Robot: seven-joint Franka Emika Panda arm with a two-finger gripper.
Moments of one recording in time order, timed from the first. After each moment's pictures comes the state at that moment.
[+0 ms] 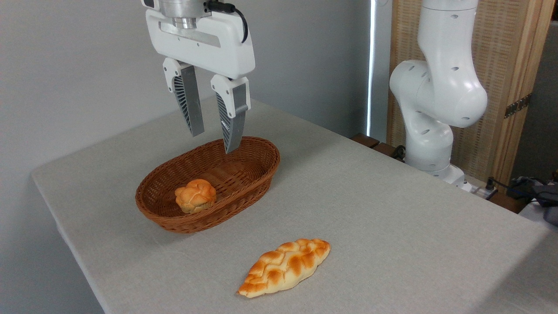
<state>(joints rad) -0.21 -0.06 0.12 -1.64 -0.04 1.65 0.54</state>
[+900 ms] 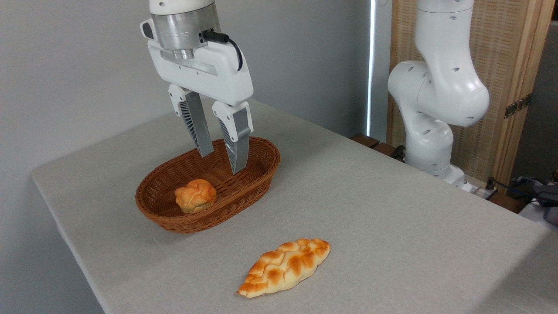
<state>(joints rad) -0.15 0.00 0.06 -1.65 -0.01 1.64 0.60</state>
